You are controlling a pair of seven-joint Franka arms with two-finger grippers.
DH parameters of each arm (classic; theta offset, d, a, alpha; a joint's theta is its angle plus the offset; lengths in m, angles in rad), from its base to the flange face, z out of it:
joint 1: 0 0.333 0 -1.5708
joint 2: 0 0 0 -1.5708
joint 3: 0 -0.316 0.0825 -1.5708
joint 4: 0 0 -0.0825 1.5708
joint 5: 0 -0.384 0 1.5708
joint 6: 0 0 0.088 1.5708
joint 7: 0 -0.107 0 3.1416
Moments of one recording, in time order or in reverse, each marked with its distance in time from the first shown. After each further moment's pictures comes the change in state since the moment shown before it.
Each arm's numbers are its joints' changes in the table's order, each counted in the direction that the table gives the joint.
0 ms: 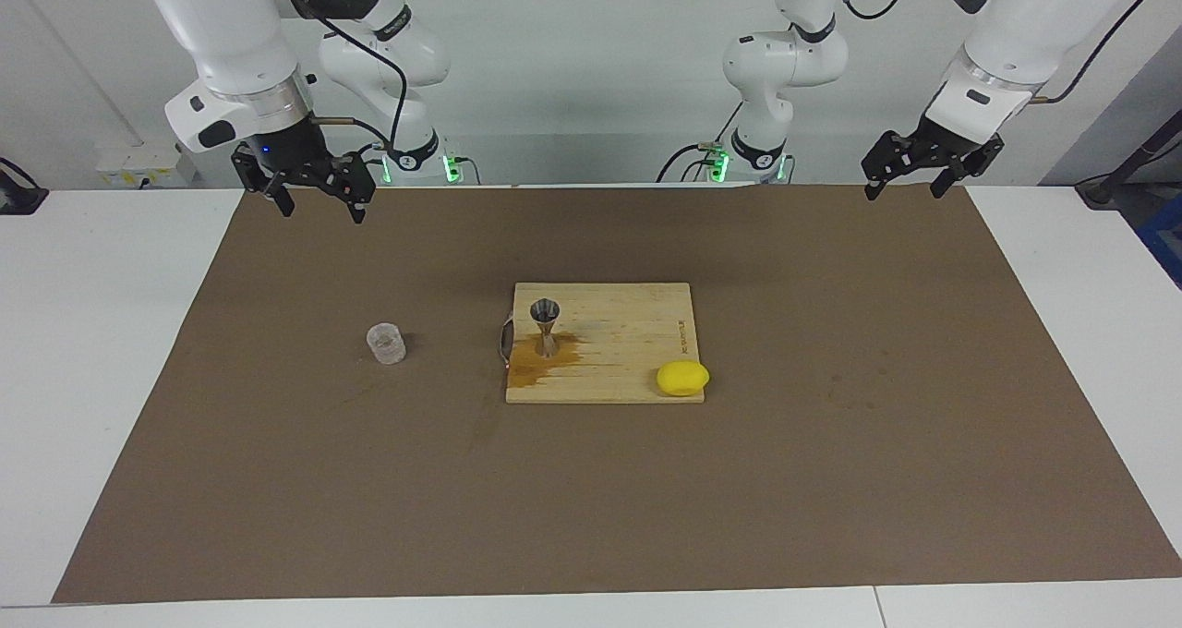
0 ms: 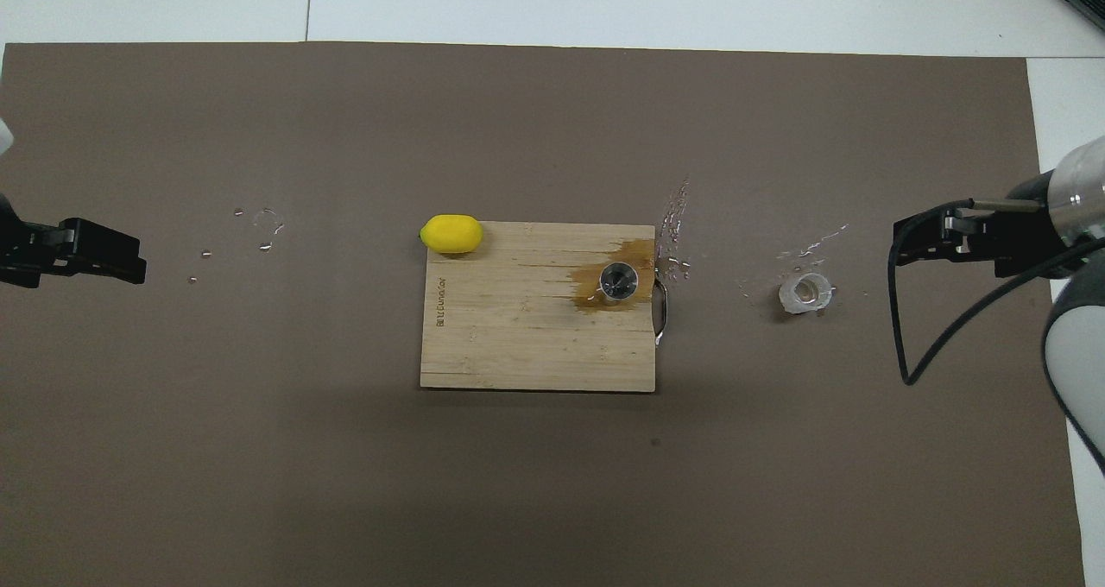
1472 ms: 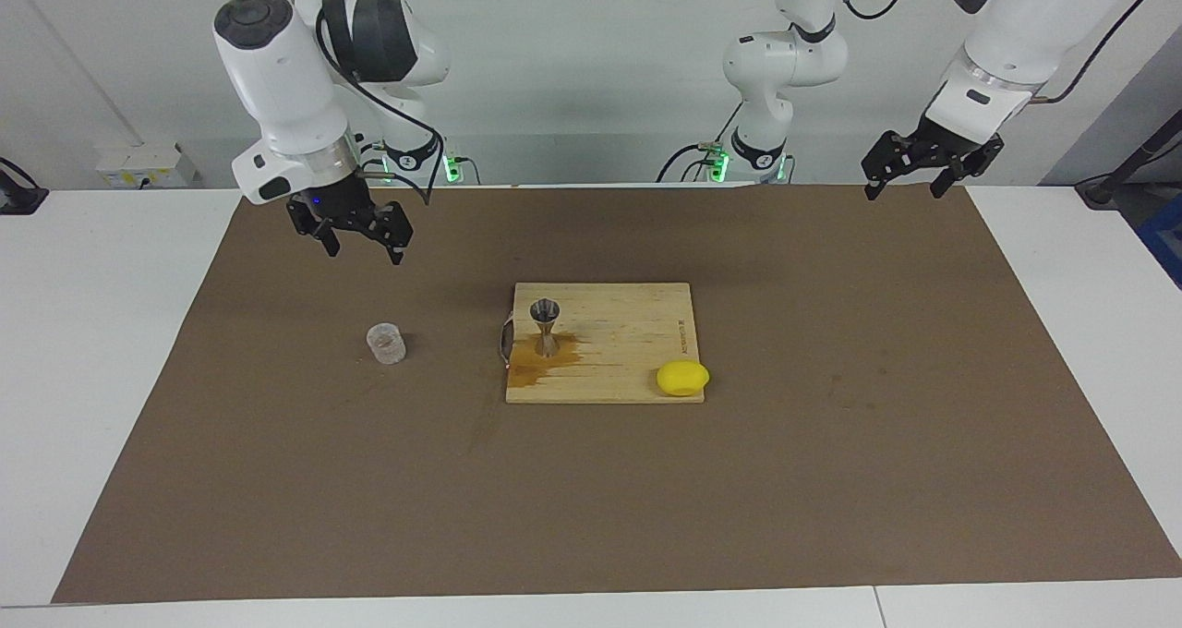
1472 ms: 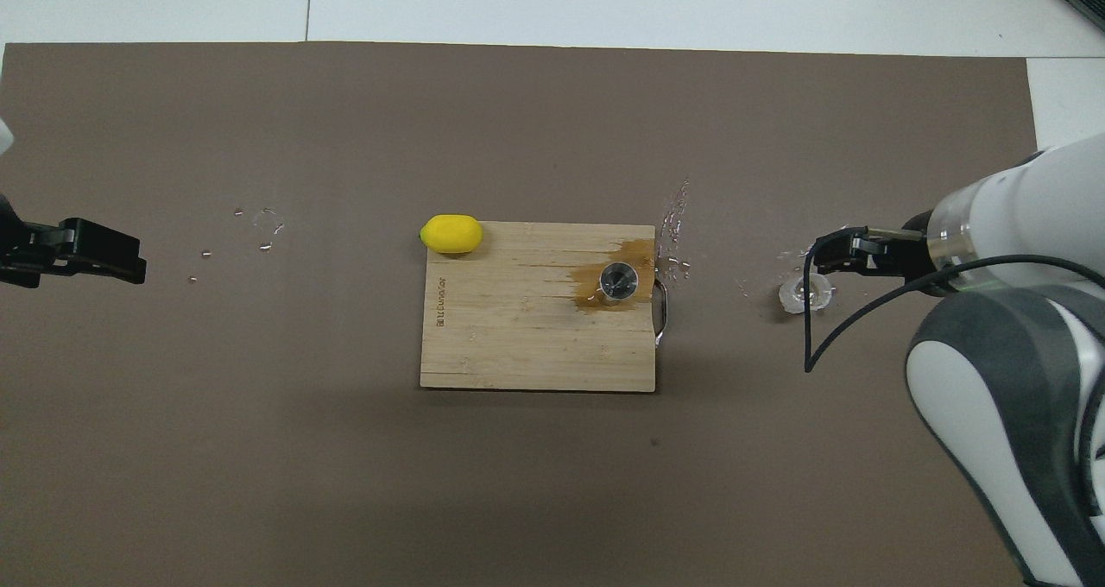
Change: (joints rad) left arm 0.000 0.000 0.000 0.000 0.000 0.000 0.000; right arm 0.015 -0.025 -0.012 -0.056 -0.002 -0.111 -0.095
